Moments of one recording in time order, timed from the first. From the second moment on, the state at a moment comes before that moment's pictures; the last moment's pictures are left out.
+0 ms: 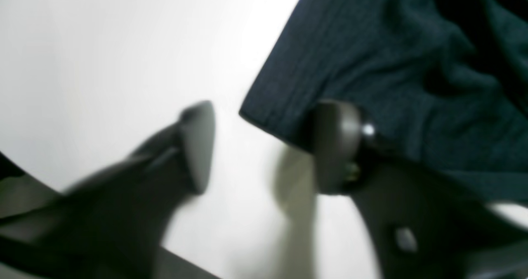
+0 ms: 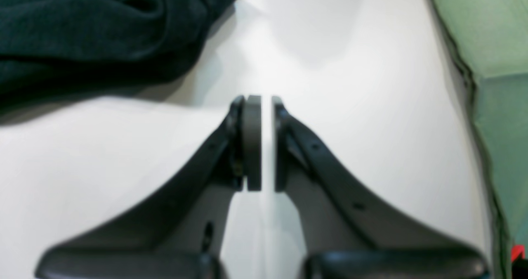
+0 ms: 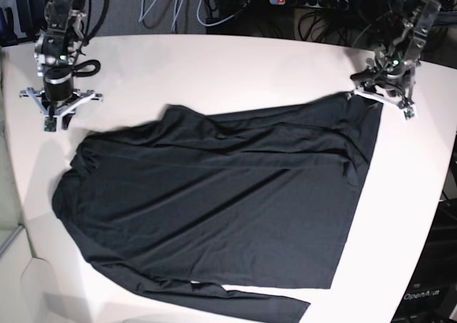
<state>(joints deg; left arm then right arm) 17.3 -35.7 15.2 94.0 -49.6 37.4 19.8 -14.1 7.5 23.0 84.5 -5.4 9.7 -13.3</state>
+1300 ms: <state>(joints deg) -2.0 -27.4 9.5 100.9 -46.8 37.5 39.8 -14.6 6.2 22.9 84.5 -5.4 9.7 -13.2</state>
